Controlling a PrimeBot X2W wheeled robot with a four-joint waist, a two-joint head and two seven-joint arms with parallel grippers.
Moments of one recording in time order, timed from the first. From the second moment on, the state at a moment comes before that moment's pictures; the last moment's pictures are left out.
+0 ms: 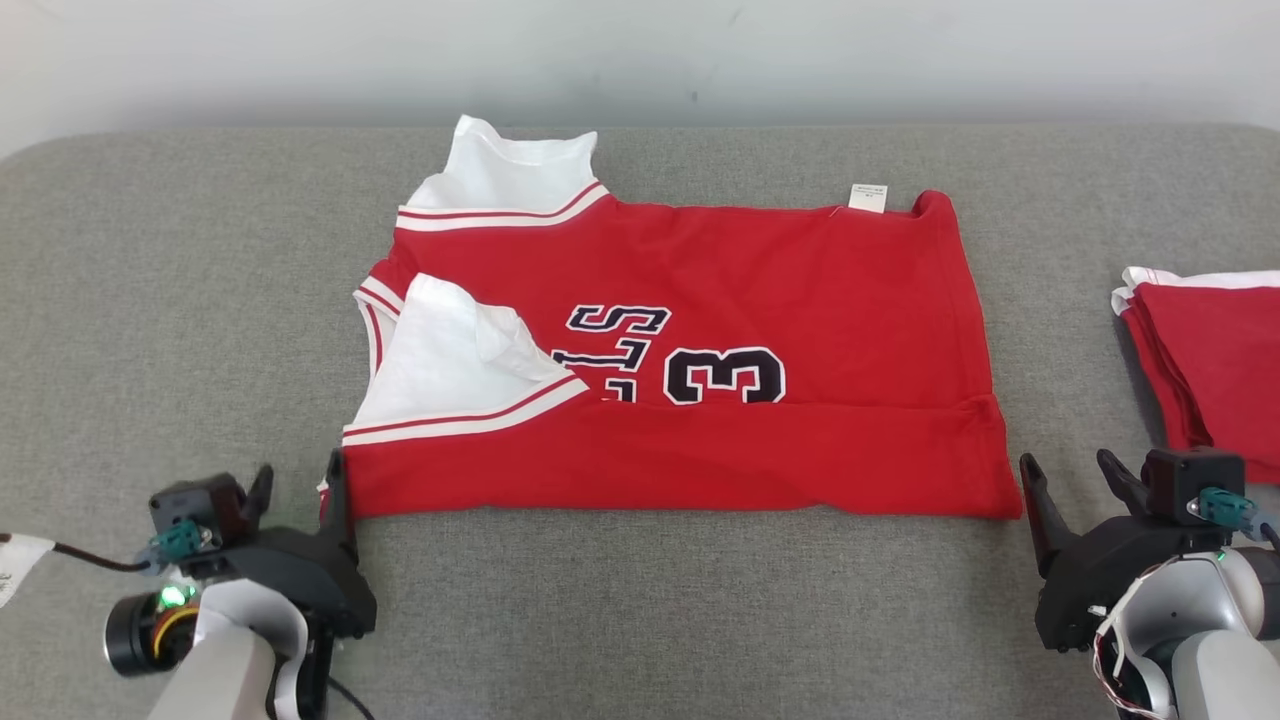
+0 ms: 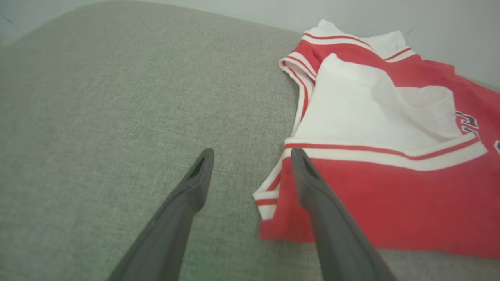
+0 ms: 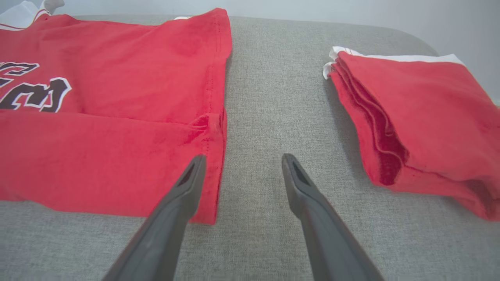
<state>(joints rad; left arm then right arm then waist) -0.50 0.23 -0.26 0.73 -0.59 0.03 -0.15 -0.20 -0.17 -0.11 0.19 0.10 0.13 0.29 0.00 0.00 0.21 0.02</state>
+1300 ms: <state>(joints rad) -0.43 0.21 -0.27 0.63 -0.69 0.05 0.00 -0.18 -0.15 -0.12 0.10 0.10 0.13 0.38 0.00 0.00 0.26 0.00</state>
